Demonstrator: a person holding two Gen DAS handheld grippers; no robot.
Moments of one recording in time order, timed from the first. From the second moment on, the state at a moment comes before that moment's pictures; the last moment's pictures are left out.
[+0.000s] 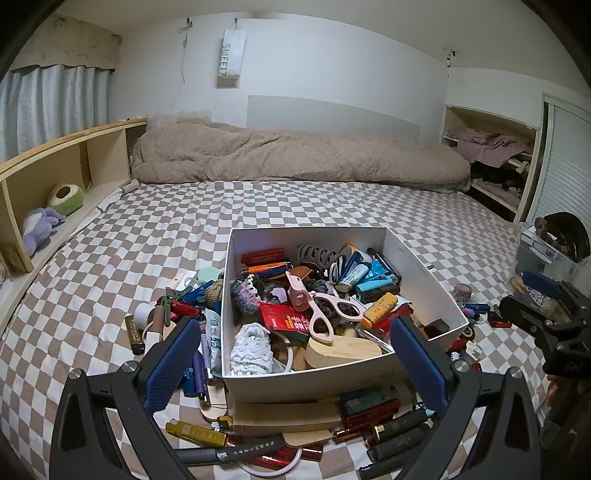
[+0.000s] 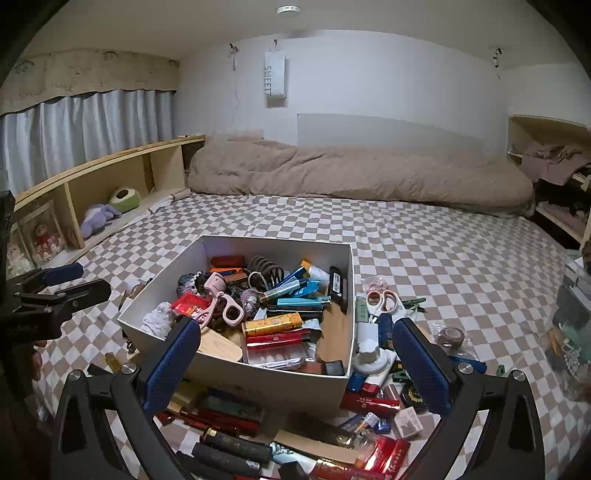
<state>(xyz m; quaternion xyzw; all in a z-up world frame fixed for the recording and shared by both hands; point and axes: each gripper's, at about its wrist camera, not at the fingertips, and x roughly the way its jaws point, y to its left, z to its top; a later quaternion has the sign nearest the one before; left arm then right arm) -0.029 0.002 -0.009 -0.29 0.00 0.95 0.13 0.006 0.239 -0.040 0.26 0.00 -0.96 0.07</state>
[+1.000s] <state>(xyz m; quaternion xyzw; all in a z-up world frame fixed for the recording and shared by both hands) 0.010 -0.009 -0.022 -0.28 -0.02 0.95 0.12 0.054 0.260 -0.052 0.23 -0.02 -0.97 0.05</state>
